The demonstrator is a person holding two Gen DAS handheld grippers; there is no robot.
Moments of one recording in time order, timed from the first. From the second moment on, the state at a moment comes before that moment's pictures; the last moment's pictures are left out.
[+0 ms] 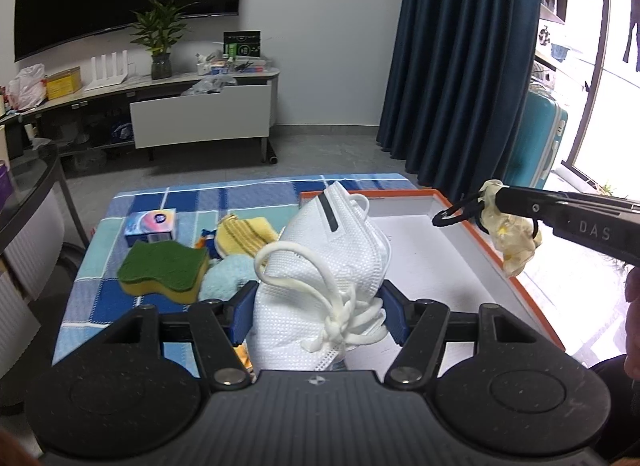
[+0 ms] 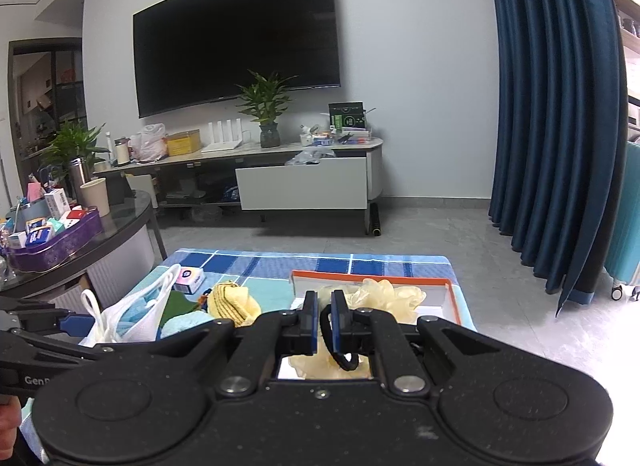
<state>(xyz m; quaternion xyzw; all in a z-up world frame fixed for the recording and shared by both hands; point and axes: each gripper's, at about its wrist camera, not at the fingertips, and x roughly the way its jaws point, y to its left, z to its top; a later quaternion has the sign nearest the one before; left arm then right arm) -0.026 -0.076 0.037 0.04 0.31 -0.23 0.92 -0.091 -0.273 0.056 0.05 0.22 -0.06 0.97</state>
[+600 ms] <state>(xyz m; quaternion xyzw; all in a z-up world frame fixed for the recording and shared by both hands) -0.016 -0.111 0.033 0.05 0.31 -0.26 0.91 -0.091 -0.306 0.050 0.06 0.22 -0.10 0.97</state>
